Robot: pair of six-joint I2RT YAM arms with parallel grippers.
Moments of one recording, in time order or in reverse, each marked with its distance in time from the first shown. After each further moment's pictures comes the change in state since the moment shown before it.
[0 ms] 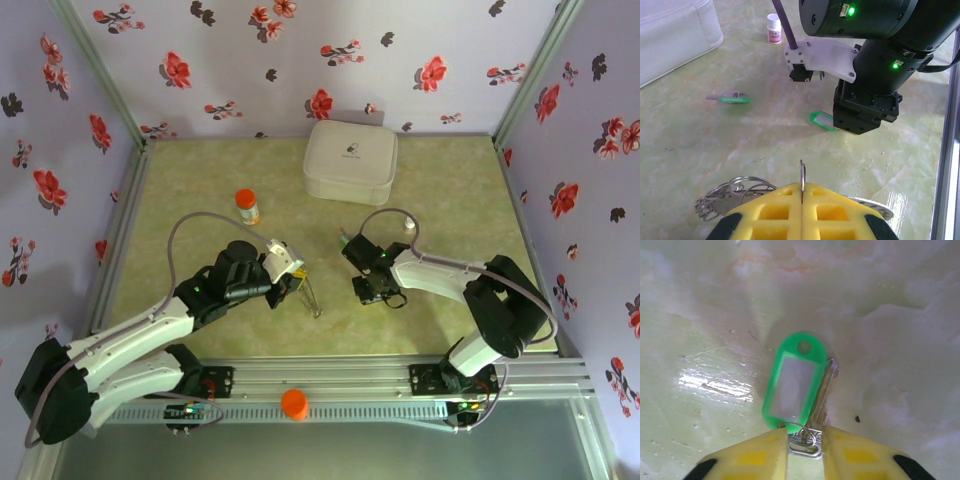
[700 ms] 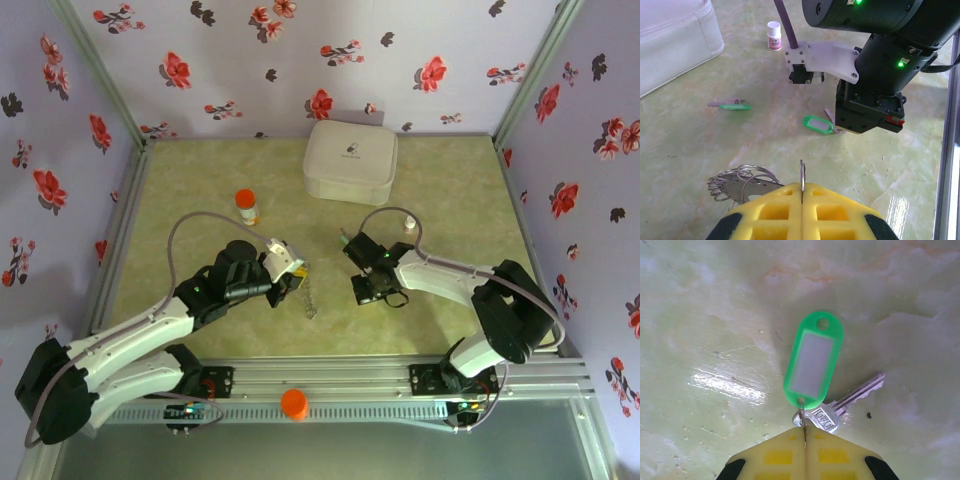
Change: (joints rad) left arm 0.000 0.000 0.000 0.022 0.001 0.008; right arm 0.000 -0.045 0.000 0.006 -0.033 -0.020
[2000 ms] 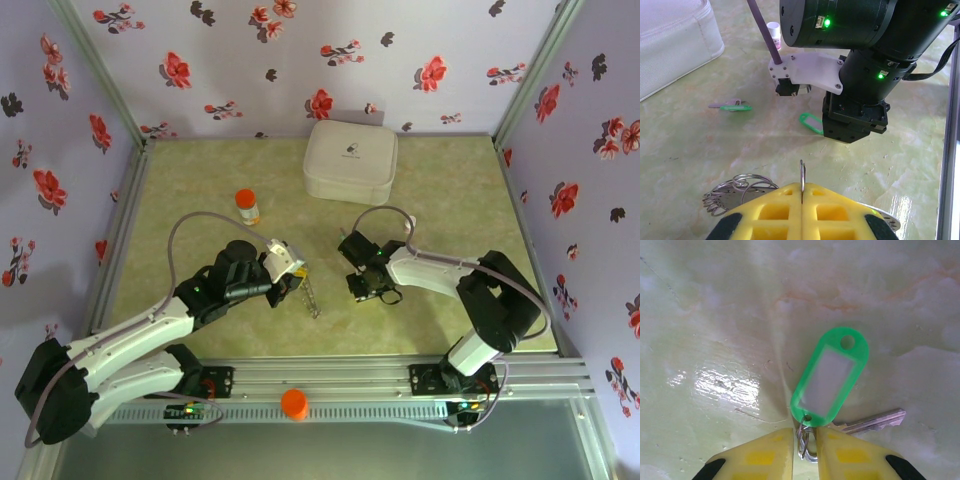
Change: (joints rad) left arm 0.000 0.000 0.000 0.000 0.000 0.019; right arm 0.000 0.088 0.030 0.049 0.008 -0.032
